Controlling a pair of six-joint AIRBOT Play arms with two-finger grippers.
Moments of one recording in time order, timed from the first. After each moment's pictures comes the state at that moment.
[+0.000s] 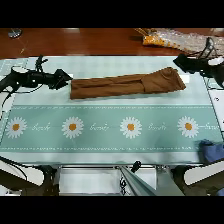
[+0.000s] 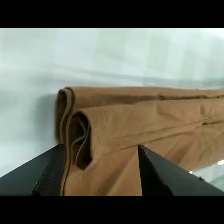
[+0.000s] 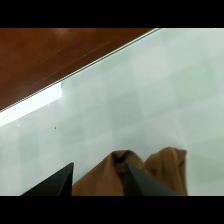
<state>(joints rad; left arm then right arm) 0.21 -1.77 1.33 0.61 -0.99 -1.17 -0.27 -1.76 1.47 -0.76 0.59 1.21</state>
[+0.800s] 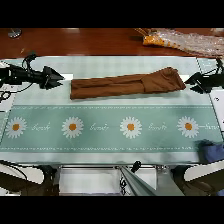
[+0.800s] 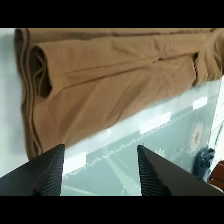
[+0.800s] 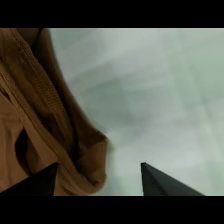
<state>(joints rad) 0.29 -1.73 1.40 0.61 -1.36 -1.13 -0.49 -1.81 1.48 -0.95 1.09 1.31</state>
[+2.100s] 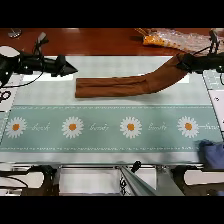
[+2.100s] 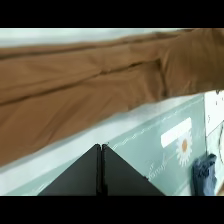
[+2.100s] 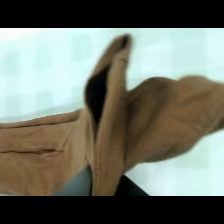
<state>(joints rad) 0.01 -1.52 1.40 0.59 -1.14 -1.24 -0.25 -1.53 1.48 -0.91 1.05 1.26</state>
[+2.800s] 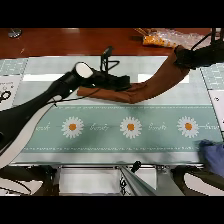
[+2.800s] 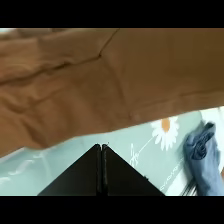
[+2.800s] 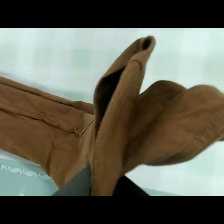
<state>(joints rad) -0.57 -1.65 1.40 0.60 -0.75 -1.33 -0.04 -1.26 1.48 -1.22 1.22 1.46</state>
